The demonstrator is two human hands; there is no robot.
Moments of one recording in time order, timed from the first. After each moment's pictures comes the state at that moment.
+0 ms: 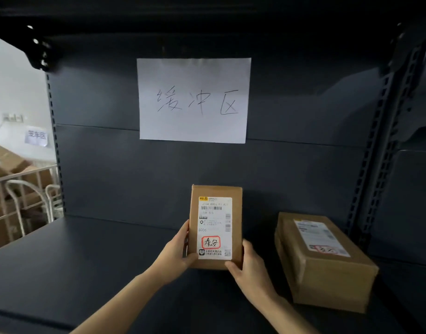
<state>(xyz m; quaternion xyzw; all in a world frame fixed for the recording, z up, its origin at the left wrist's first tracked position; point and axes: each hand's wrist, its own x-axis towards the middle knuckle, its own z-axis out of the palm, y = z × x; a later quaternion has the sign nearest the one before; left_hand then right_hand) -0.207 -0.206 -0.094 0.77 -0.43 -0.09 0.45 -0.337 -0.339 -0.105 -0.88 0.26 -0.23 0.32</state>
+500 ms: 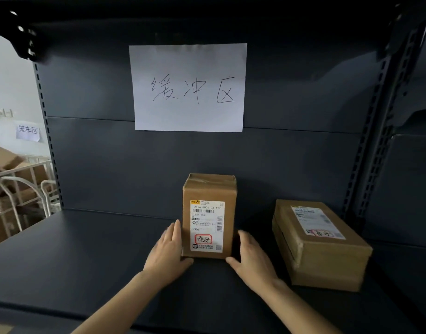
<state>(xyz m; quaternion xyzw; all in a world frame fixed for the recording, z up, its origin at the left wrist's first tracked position) -0.199 -0.201 -0.122 0.91 -0.36 0.00 0.21 -0.338 -0.344 -0.113 -0.93 0.26 -0.17 0.17</state>
